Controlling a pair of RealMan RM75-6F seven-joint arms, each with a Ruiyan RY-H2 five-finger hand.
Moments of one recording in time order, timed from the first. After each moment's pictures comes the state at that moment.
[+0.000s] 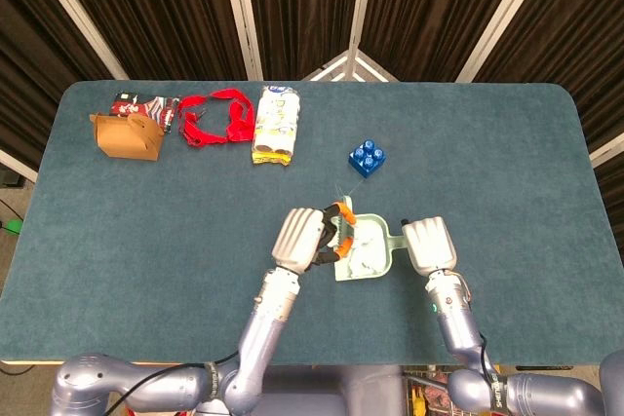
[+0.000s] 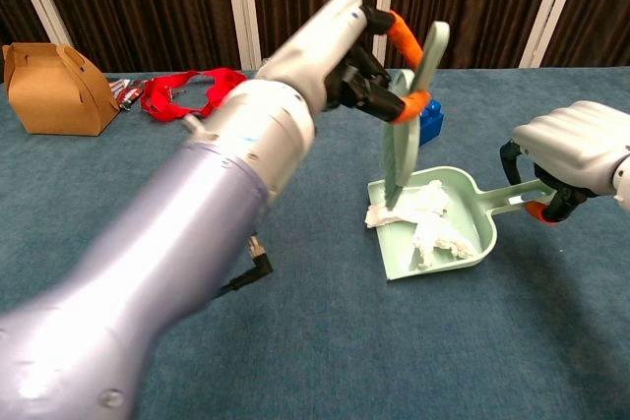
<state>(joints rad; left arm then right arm) -0.83 -2.12 -0.44 -1.51 1.18 1.28 0.32 0.64 -1.56 0.09 -1.63 -0.90 1.26 -0.99</state>
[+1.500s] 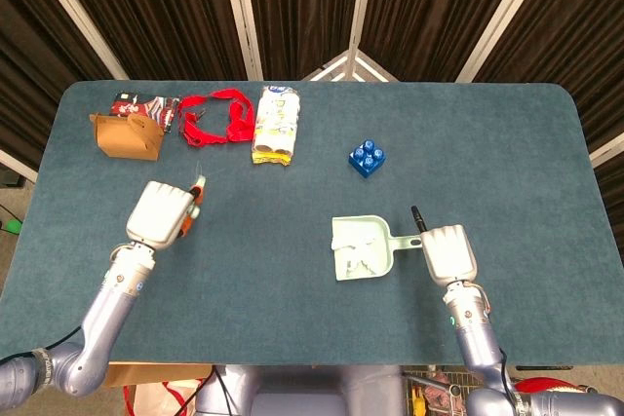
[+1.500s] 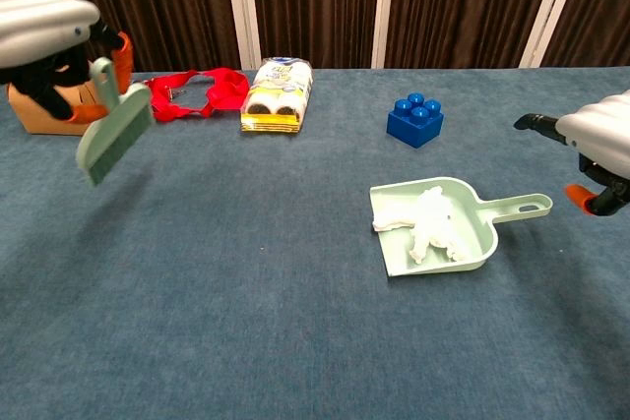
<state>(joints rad) -0.63 -1.34 -0.18 -1.77 1.13 1.18 0.80 0.59 -1.45 0.05 -1.80 -0.90 1.35 -1.02</state>
